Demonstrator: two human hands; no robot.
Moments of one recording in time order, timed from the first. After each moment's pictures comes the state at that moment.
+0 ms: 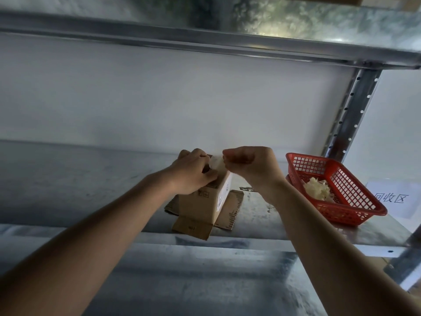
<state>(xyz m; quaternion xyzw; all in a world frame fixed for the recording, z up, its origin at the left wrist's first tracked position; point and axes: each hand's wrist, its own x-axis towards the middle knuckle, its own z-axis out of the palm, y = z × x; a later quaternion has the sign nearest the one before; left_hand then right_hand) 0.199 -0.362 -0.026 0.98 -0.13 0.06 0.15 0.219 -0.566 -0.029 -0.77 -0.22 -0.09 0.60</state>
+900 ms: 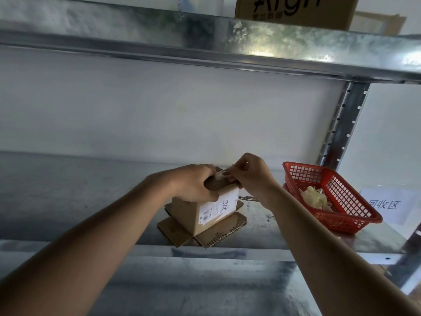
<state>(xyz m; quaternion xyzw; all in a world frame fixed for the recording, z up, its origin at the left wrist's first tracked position) 0.197 -0.360 -0.002 0.97 -0.17 -0.06 0.16 0.237 -0.559 -0.026 -0.83 -0.12 -0.09 0.53</state>
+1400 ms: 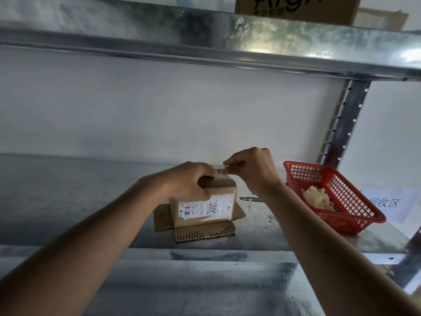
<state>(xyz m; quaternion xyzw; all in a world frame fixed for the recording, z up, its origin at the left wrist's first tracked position) 0.205 -0.345 -0.010 0.97 -0.18 -0.01 0.18 0.235 -0.559 -0.006 -0.88 -0.27 -0.25 0.30</state>
